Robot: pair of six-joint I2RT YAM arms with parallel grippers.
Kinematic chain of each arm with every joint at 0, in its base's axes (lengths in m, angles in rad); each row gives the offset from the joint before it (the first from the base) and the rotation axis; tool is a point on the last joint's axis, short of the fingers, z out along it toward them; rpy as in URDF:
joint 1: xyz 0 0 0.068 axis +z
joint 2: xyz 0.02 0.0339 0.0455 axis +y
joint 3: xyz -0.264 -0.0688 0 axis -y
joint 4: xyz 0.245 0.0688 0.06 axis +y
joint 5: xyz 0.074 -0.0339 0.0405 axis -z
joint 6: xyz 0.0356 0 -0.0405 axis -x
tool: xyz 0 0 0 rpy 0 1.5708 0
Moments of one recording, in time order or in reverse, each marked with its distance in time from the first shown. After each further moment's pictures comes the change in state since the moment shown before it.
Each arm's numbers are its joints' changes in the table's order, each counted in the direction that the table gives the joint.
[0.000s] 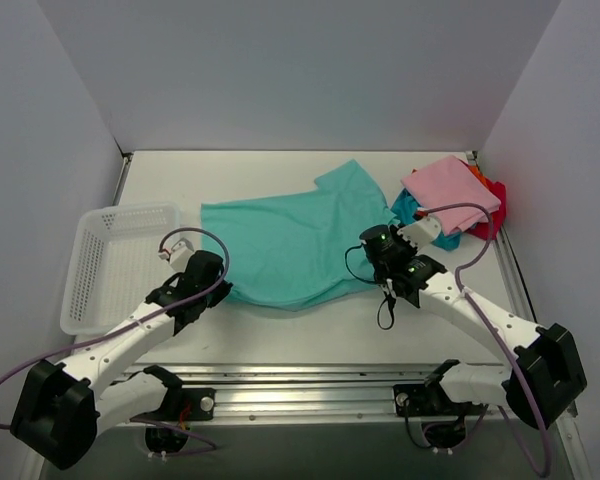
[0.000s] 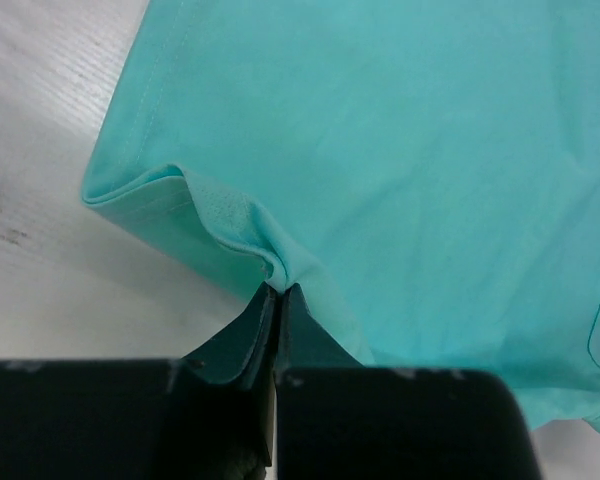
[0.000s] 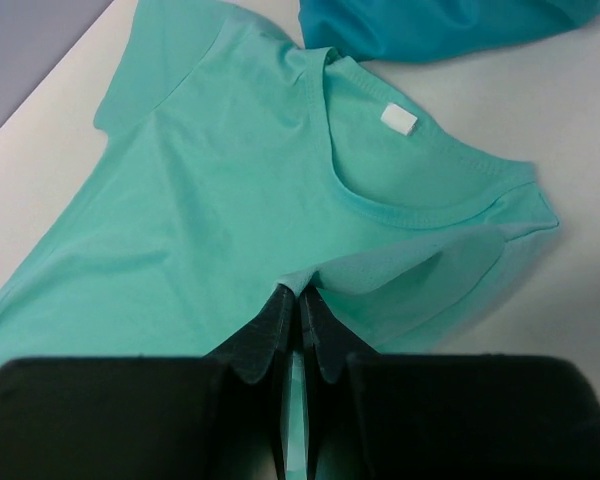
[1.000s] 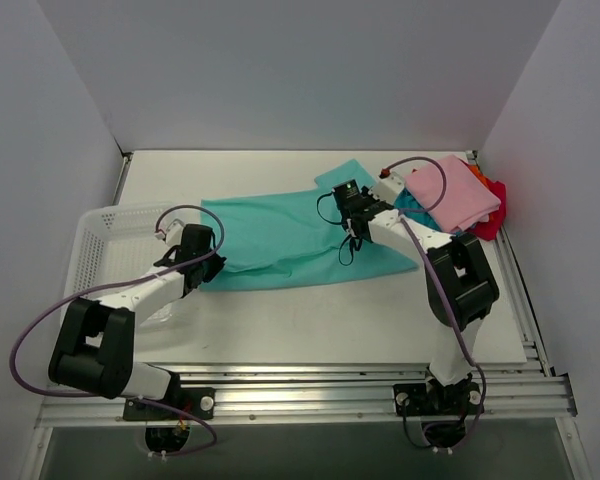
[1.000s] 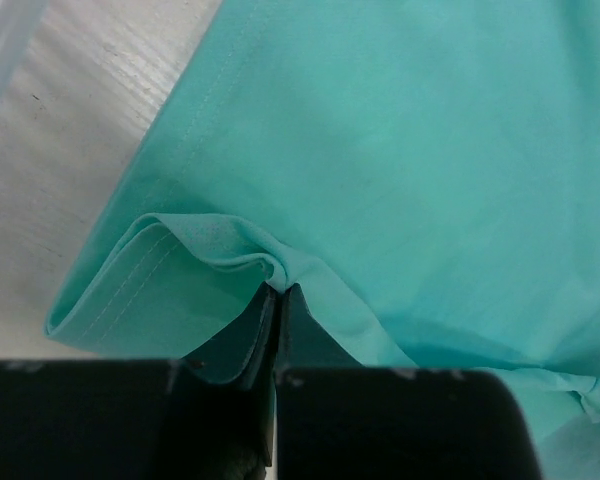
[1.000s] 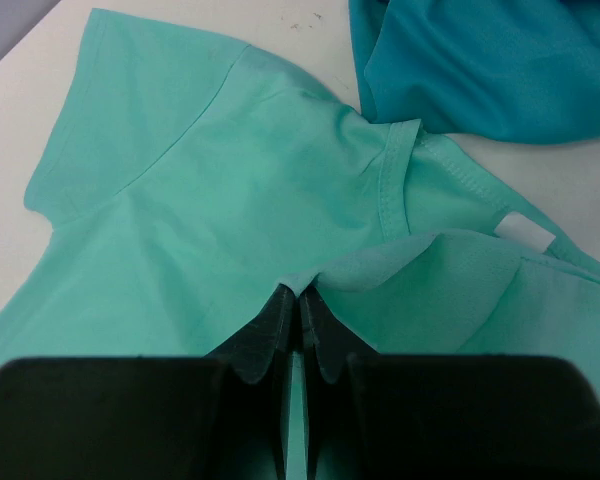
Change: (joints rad) left arm 0.238 0.354 0.126 -0.234 0.120 -0.084; right arm -0.133 0.660 0.483 -0.082 0.013 0.102
